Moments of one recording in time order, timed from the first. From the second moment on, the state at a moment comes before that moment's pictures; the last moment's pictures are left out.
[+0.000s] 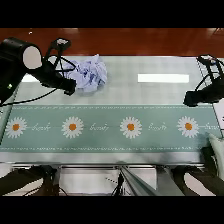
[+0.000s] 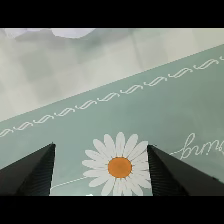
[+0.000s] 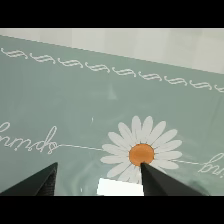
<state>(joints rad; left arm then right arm) -0.38 -1.27 1.39 1.64 -1.40 -1.58 -0.06 -1.07 1.14 -1.57 1.42 1.39</state>
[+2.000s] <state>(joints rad) -0.18 -1.62 1.40 1.49 -0.77 -1.64 -0.06 -1.07 1.14 -1.57 1.18 1.42</state>
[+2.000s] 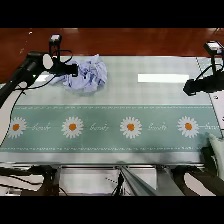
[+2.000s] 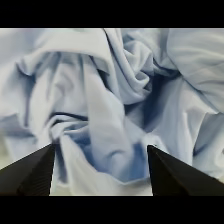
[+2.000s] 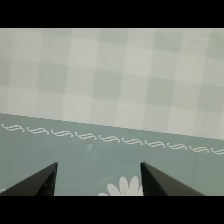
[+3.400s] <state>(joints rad) -0.40 -1.11 2.06 1.21 -1.00 -1.47 -0.06 -0.99 1.14 -1.57 1.43 1.46</state>
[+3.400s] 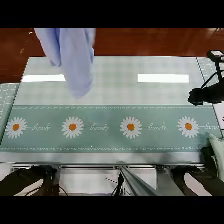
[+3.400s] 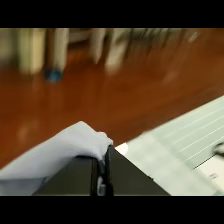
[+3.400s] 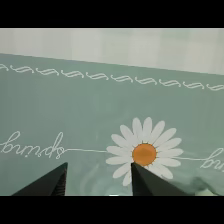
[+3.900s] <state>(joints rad) -0.62 -1.05 1.84 1.21 -0.94 -1.51 -0.06 -0.95 1.14 -1.66 1.48 1.45</state>
